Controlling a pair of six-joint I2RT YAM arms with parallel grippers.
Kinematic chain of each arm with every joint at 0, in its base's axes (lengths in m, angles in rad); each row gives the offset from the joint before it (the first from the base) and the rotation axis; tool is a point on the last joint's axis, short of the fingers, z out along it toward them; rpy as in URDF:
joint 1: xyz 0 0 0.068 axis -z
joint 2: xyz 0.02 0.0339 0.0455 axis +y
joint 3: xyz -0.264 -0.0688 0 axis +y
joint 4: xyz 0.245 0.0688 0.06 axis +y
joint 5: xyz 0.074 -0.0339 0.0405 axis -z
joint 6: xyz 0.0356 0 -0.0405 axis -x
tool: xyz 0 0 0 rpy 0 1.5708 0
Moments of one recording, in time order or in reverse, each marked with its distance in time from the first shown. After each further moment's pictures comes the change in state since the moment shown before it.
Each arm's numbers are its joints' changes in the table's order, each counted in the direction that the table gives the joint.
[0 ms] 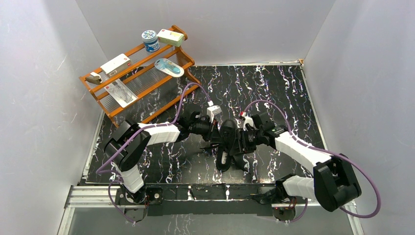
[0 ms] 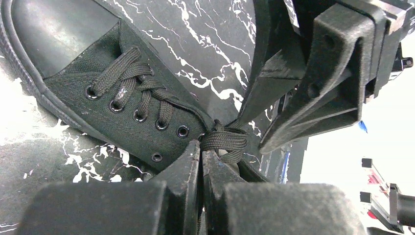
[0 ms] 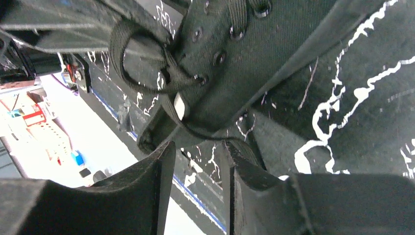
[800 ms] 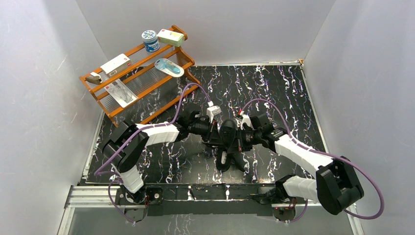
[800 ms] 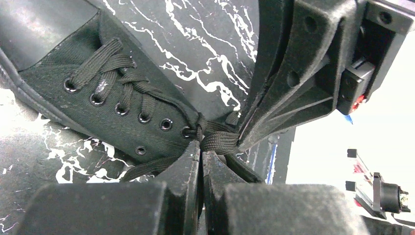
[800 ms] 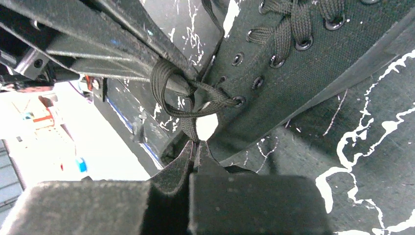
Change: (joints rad) left arm -0.004 -0.013 -0.002 0.045 0.041 0.008; right arm -0.062 -0.009 0.026 -0.146 0.008 -0.053
